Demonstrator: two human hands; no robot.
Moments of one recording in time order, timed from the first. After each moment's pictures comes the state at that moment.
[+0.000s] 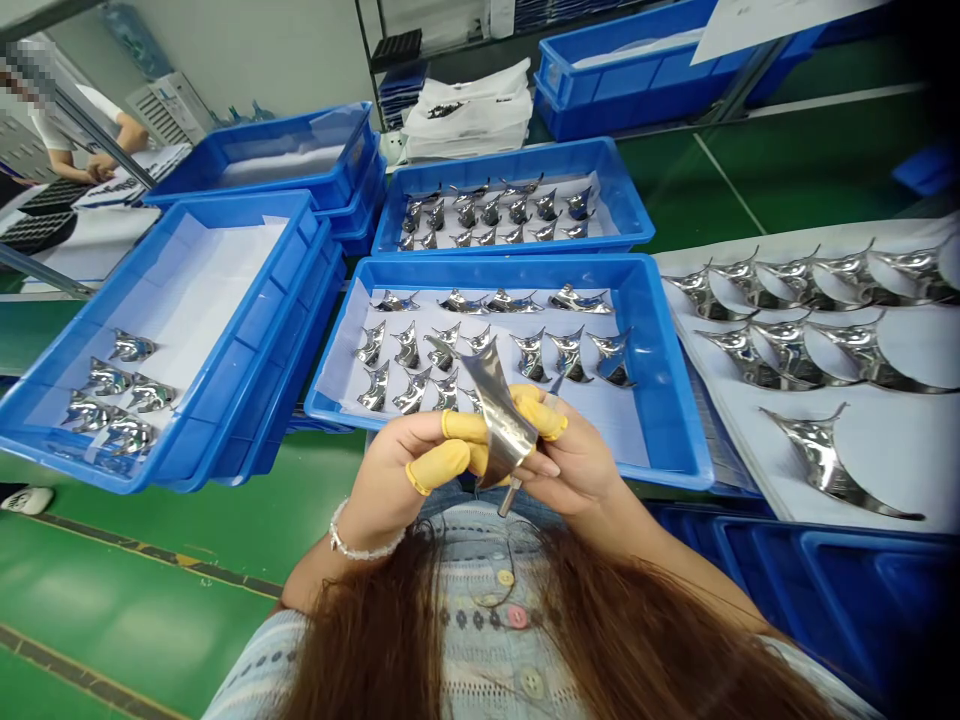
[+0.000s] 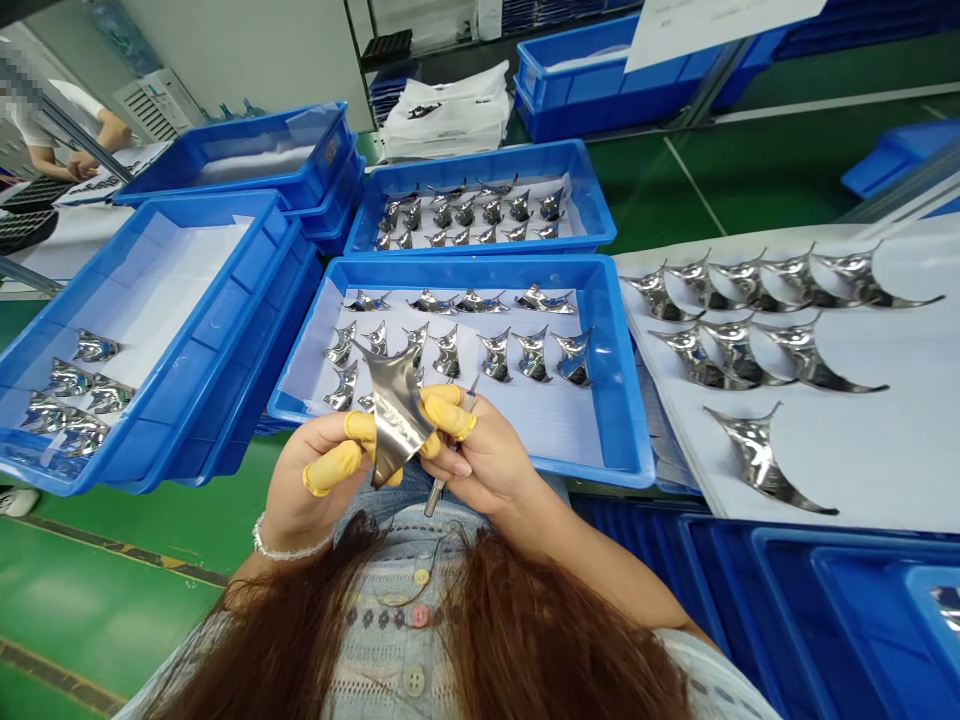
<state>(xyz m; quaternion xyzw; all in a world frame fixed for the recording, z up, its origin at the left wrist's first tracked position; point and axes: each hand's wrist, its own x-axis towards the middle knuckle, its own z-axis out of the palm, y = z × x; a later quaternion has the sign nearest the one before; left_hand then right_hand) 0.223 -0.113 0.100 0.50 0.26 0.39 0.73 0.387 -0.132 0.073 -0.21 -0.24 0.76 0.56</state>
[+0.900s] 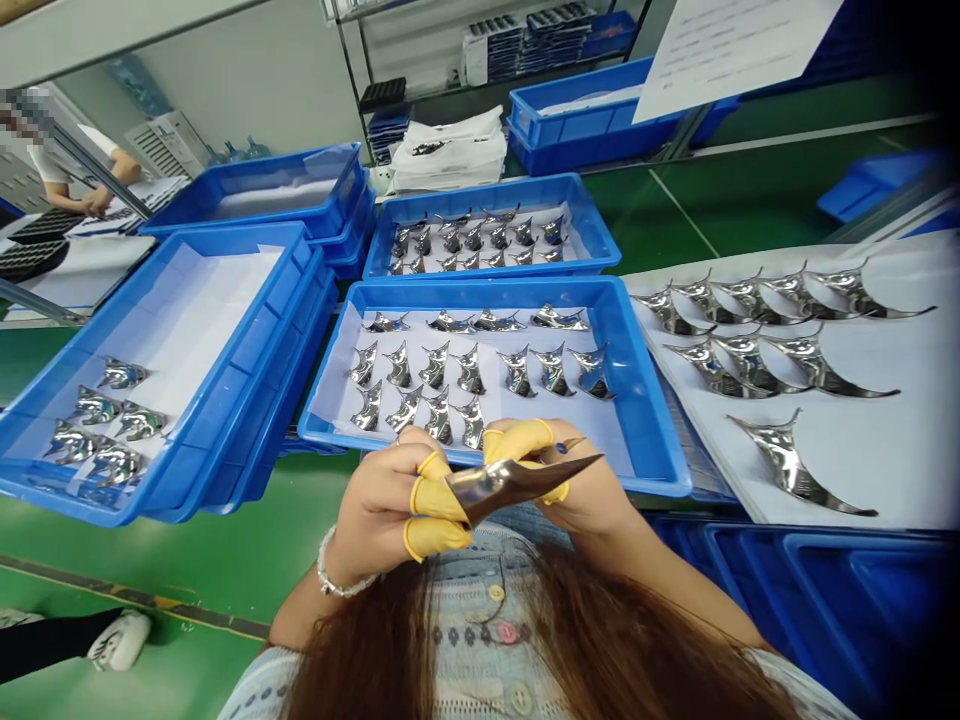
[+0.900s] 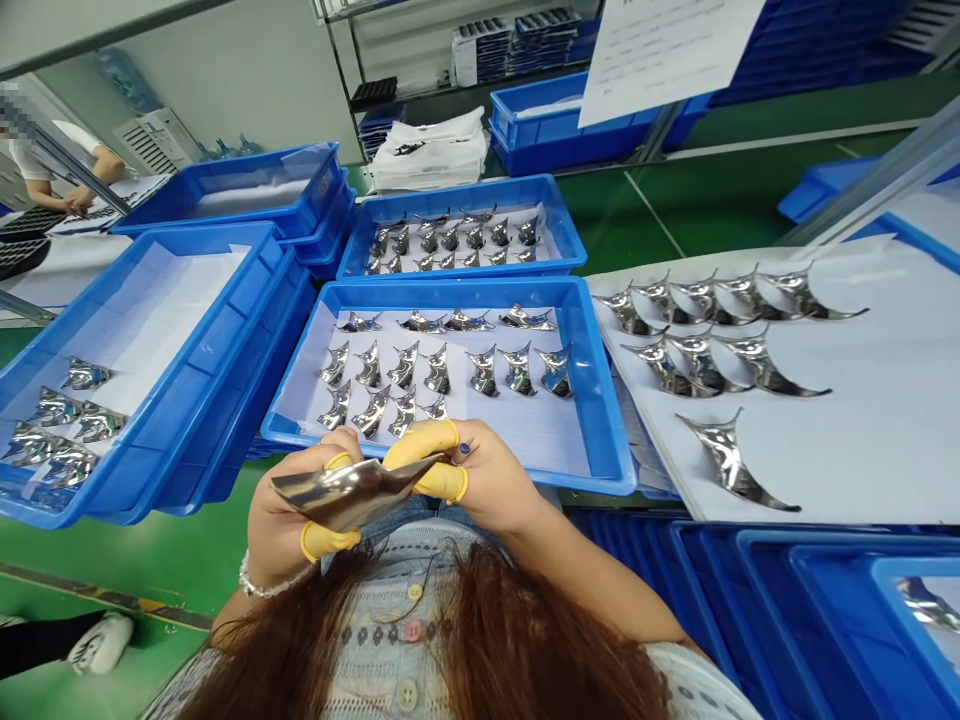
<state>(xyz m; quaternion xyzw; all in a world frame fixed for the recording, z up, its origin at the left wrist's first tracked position) 0.207 -0.113 0.102 0.71 0.21 0.45 0.51 0.397 -0.140 0.078 -0.26 -0.43 0.61 0.60</state>
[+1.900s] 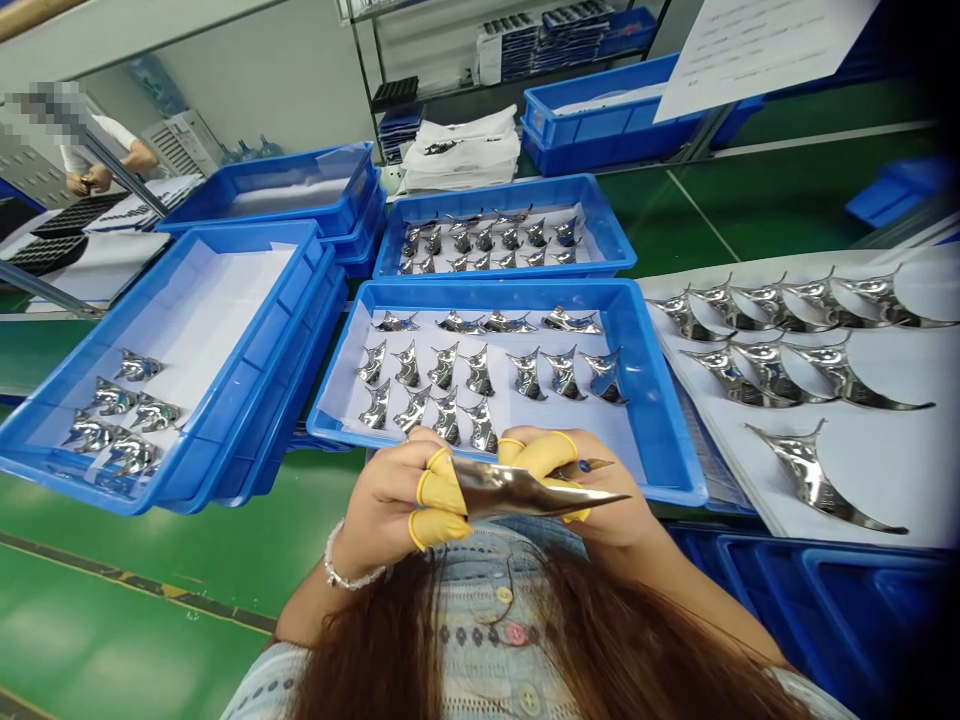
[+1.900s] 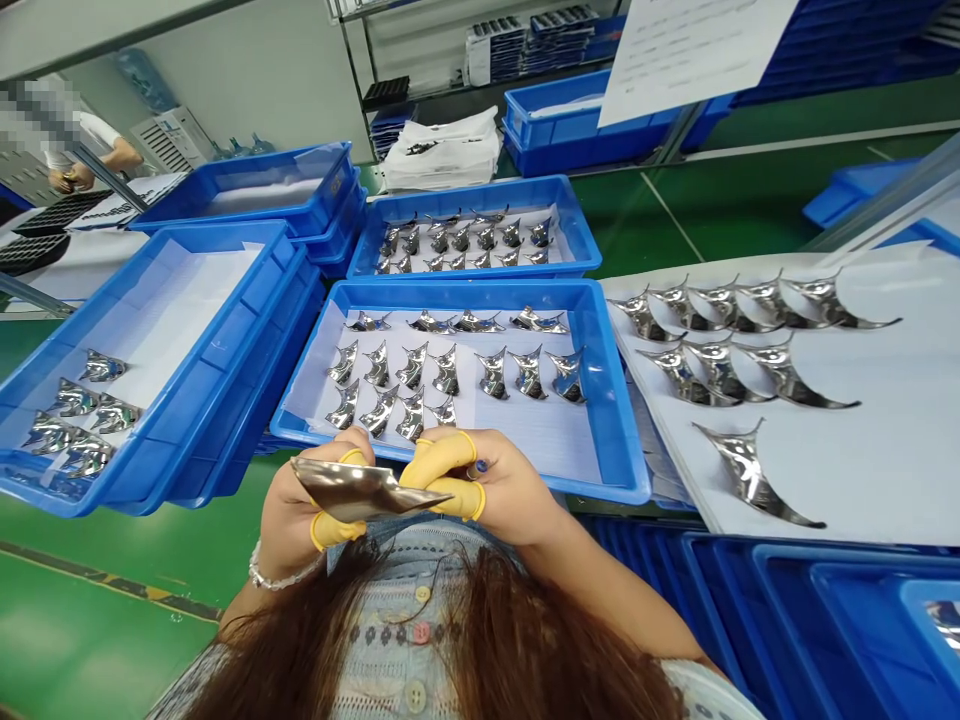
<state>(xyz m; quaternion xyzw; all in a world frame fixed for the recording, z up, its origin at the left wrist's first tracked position) 0.203 -0.111 0.093 0.71 0.19 0.45 0.51 0.401 -0.142 0.094 -0.26 -0.50 0.58 0.58</state>
